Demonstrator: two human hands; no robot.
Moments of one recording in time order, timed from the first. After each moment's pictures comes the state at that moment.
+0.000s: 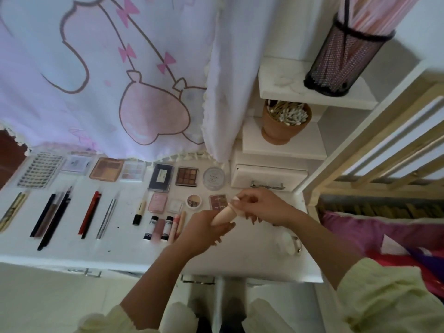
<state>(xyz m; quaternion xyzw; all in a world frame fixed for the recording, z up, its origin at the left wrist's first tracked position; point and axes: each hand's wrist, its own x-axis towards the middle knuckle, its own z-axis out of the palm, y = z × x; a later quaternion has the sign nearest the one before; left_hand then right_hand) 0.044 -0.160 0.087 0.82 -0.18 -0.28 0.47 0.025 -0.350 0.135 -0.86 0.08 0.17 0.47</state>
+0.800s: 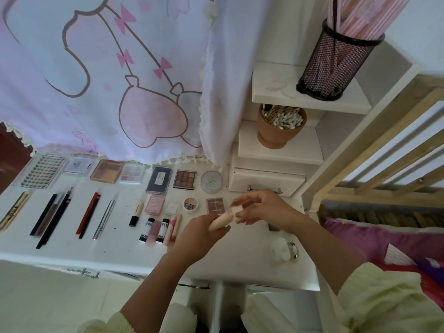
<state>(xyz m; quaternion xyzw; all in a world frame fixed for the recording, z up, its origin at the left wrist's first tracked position) 0.036 -0.172 0.076 0.88 -0.18 -0.19 0.39 0.019 -0.372 0.142 -0.77 0.12 0.21 0.59</state>
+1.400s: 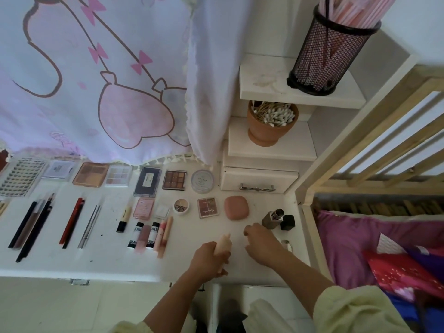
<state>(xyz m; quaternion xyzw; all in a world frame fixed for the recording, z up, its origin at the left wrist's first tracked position) 0.006 -0.205 0.016 0.79 0.02 -0.41 0.46 -0.016 -0.373 0.040 -0.94 0.14 0.27 0.18</state>
